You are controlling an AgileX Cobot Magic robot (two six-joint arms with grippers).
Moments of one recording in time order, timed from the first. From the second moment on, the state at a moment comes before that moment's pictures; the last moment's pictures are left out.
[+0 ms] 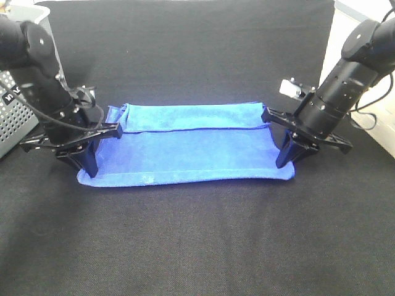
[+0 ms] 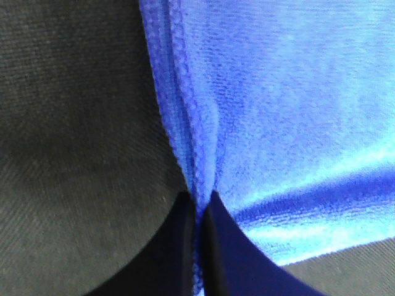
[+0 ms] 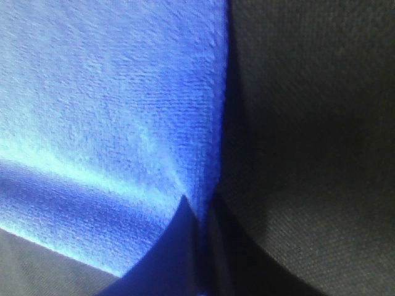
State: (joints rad) left arm -0.22 2.16 -1.41 -0.31 0.94 -0.05; right arm 0.12 2.16 -1.37 0.54 0.93 -0.17
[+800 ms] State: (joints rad) left arm -0.20 2.31 -1.82 -0.24 0.84 -0.14; right arm 0.12 2.38 -1.87 0.50 0.95 -0.11
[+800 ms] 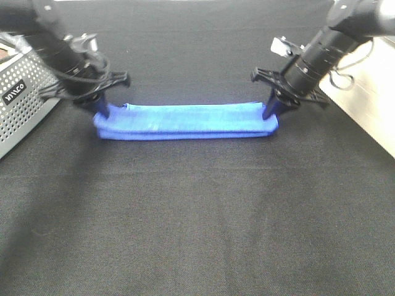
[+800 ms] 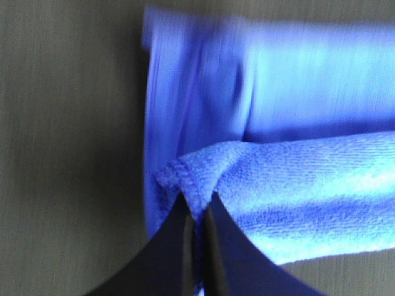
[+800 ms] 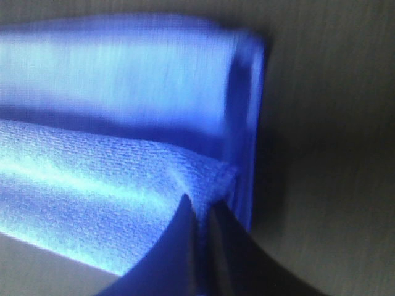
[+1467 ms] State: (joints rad) left arm -0.20 2.44 -1.96 -0.24 0.83 -0.14; right arm 0.12 2.51 -2.06 0.47 0.98 -0.07
